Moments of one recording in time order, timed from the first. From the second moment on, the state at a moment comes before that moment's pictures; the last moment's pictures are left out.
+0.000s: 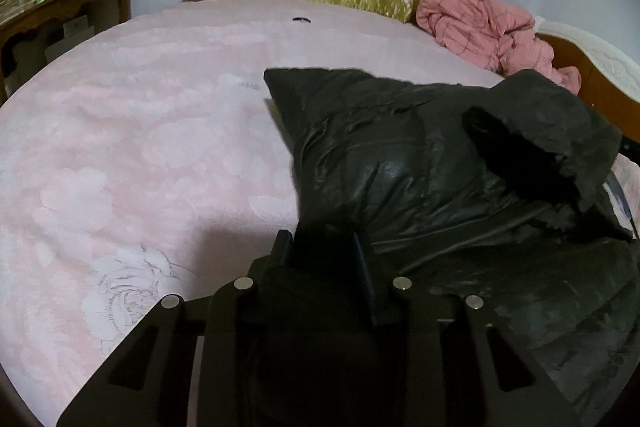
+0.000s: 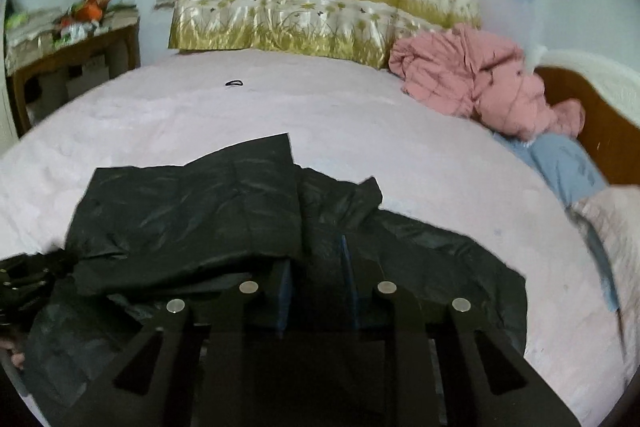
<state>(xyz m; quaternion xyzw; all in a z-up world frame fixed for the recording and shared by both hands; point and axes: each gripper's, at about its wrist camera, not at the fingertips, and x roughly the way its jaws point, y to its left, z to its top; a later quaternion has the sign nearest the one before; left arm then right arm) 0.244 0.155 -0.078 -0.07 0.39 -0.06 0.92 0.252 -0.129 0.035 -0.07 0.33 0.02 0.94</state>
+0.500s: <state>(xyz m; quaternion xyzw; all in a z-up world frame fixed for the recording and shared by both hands) 0.232 0.160 -0.067 -0.08 0.35 -0.07 0.93 0.196 -0.087 0.012 -0.14 0.37 0.13 0.91</state>
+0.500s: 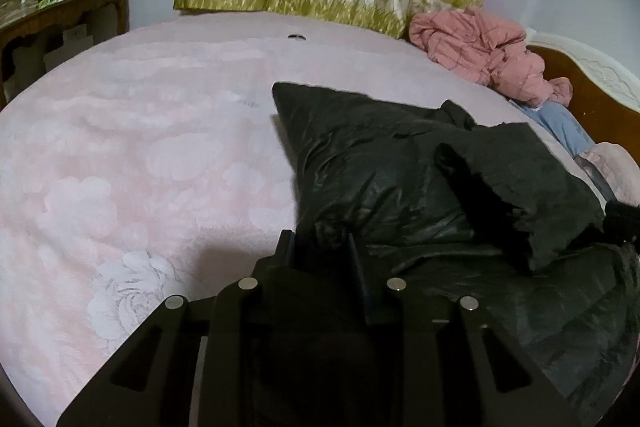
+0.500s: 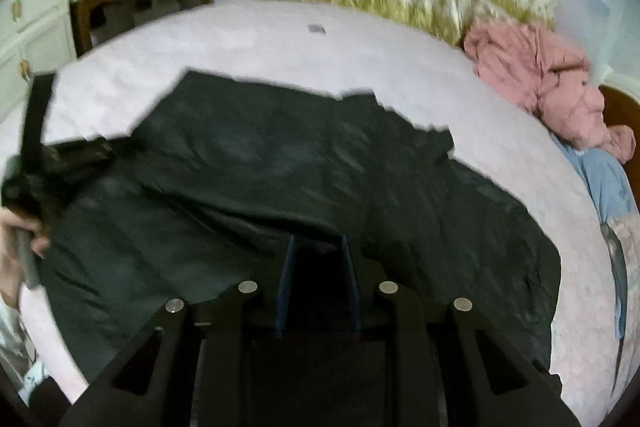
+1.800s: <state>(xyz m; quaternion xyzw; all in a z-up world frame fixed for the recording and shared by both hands) 0.237 0.160 -0.068 -0.10 0.35 -0.08 0.93 0.217 -0.207 0.051 -0.10 0.30 -0.11 0.94</state>
